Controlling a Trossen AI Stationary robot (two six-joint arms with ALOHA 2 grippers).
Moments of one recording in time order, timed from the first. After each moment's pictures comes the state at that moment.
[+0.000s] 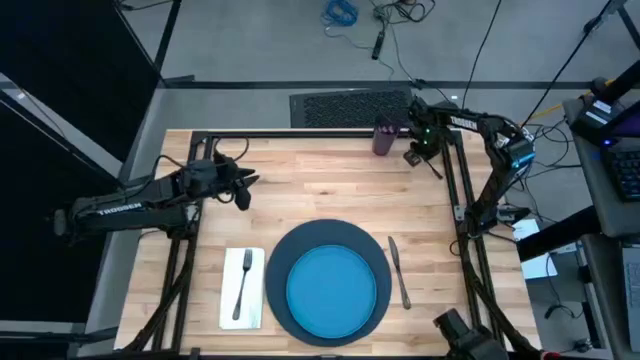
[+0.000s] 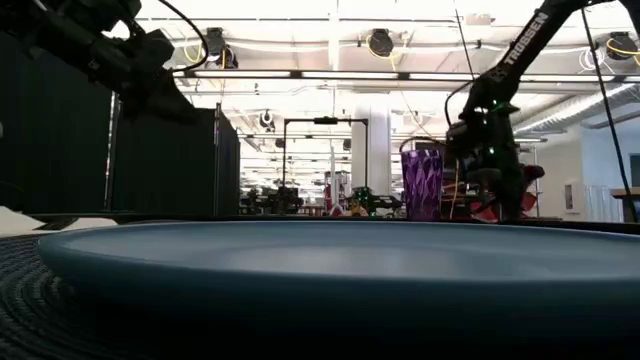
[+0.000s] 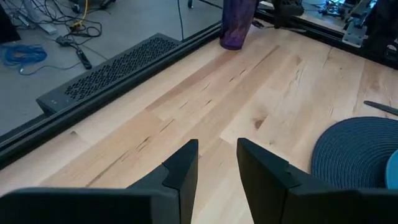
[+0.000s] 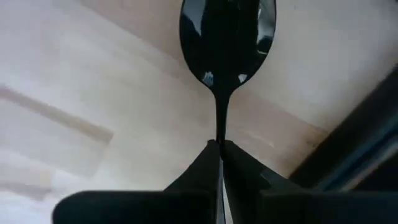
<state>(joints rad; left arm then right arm) 0.36 0.62 0.41 -0.24 -0.15 -0.20 -1.09 1.74 1.11 -1.00 0.08 -0.04</state>
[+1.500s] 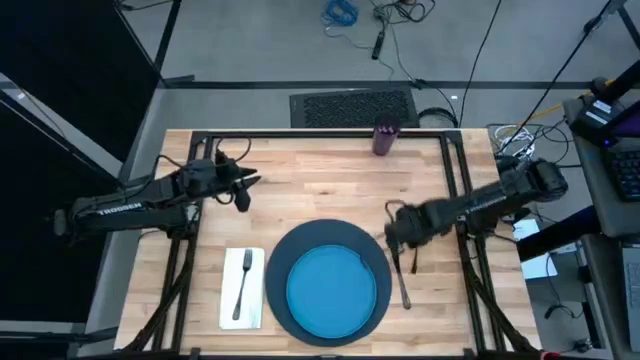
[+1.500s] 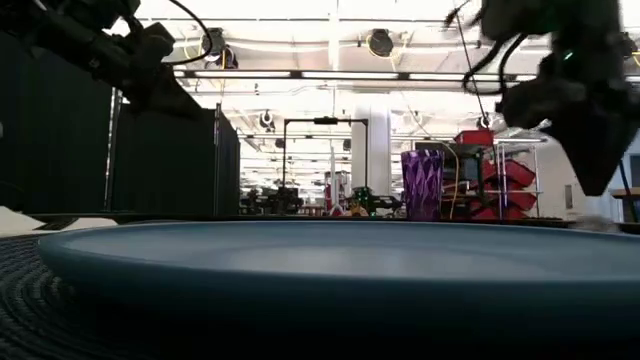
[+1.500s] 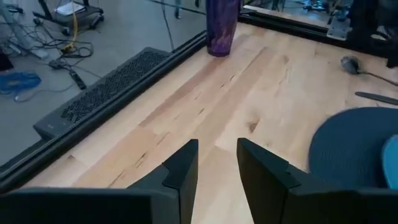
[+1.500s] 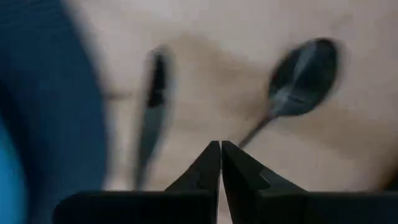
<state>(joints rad) 0.36 0.62 0.41 -0.20 -0.10 -0.09 0.34 1.38 0.84 -0.96 0.07 1.55</state>
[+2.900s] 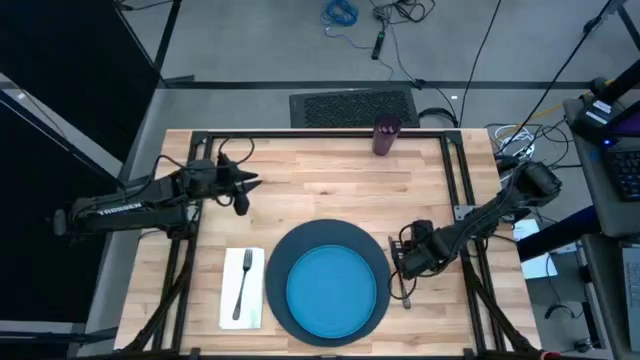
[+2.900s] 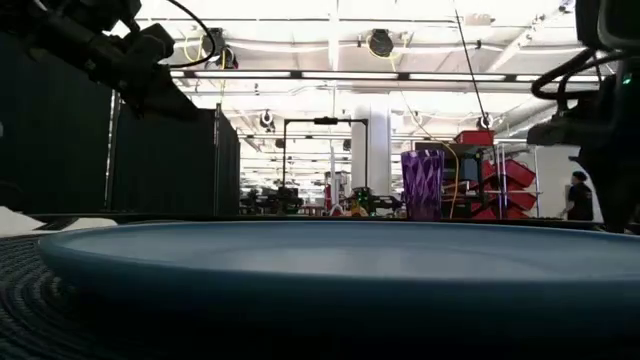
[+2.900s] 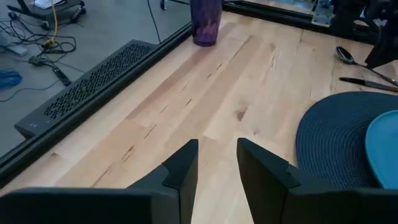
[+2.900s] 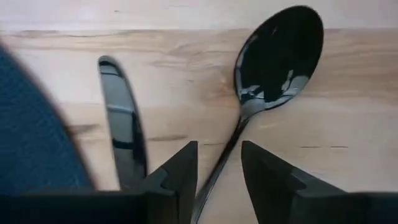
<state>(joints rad) 0.36 0.62 0.41 -0.23 -0.06 -0.07 0.52 1.46 0.70 -0.87 0.21 2.11</state>
